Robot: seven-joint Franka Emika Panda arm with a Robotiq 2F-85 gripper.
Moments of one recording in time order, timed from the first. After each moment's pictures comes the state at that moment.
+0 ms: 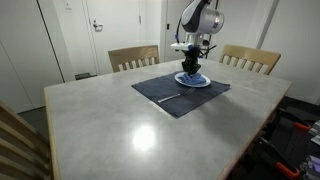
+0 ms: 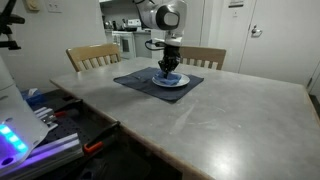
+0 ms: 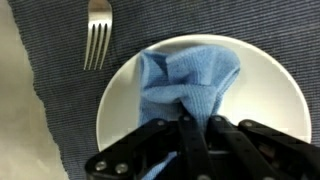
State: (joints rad) arm 0.00 0.61 -0.10 -1.91 0.26 2.40 1.48
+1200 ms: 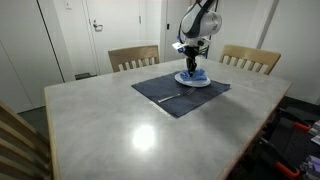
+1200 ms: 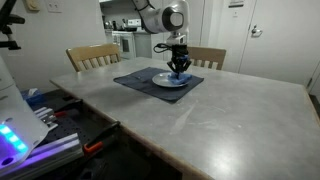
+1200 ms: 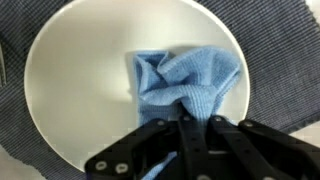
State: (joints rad) arm 0.09 0.68 -0.23 -1.84 0.12 2.49 1.99
